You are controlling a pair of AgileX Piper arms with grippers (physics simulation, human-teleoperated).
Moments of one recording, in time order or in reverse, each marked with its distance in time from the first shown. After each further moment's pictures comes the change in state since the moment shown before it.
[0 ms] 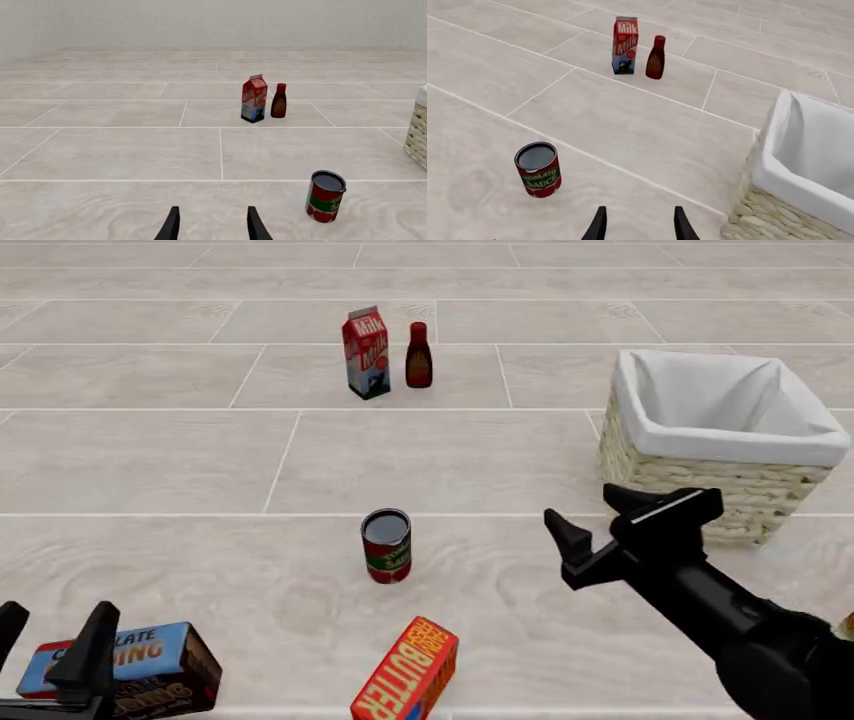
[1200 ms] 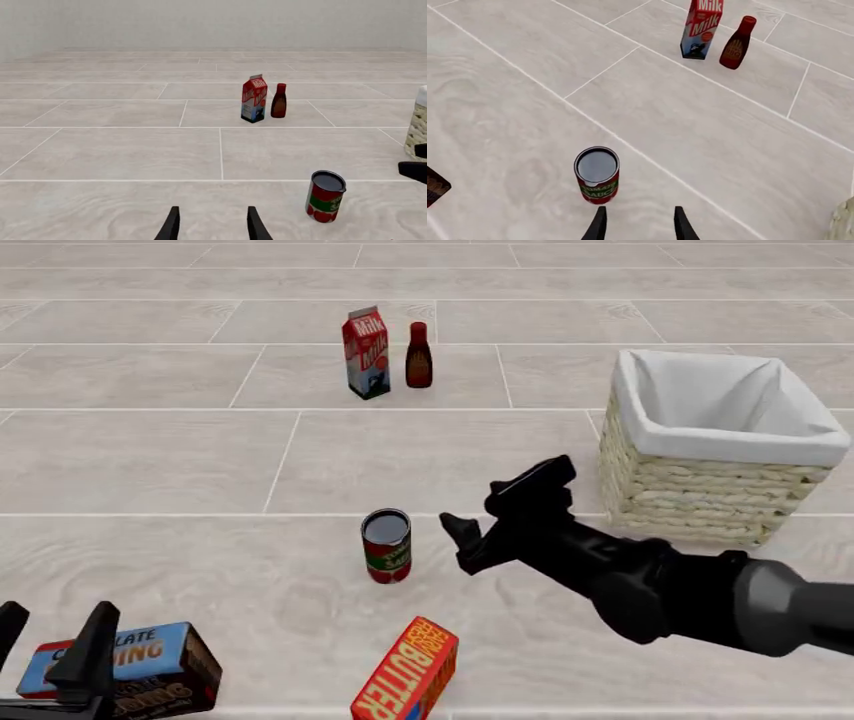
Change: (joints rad) left arm 0.000 0.000 0.000 0.000 0.000; right arm 0.218 0.312 -0.322 0.179 0.024
